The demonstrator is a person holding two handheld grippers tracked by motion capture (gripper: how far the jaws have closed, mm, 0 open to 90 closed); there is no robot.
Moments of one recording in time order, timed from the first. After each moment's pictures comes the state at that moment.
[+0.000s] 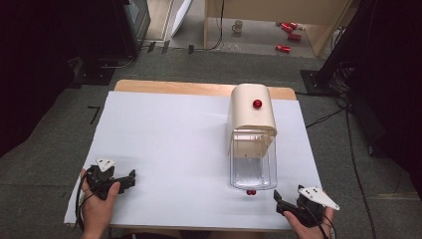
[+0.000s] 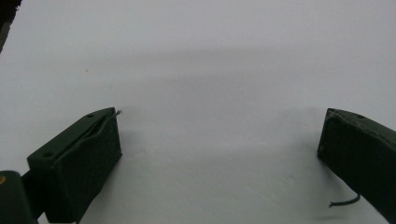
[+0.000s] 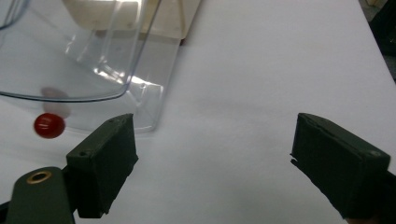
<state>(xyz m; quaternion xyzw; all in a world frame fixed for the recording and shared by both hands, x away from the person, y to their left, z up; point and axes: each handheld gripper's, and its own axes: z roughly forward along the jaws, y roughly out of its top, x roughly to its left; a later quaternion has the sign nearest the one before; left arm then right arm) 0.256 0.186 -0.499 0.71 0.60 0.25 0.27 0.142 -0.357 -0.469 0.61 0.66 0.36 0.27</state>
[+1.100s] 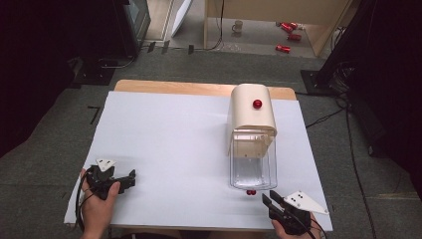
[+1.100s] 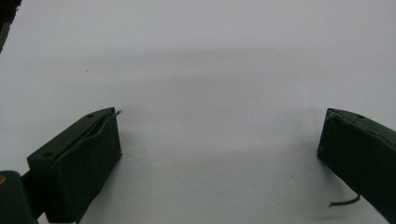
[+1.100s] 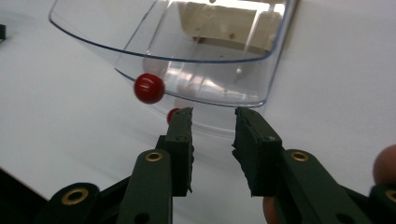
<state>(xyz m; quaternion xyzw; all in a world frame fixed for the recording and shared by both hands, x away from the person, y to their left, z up) 0.256 0.186 -0.499 0.71 0.60 0.25 0.27 0.126 -0.318 -0.449 0.54 0.71 0.41 0.21</state>
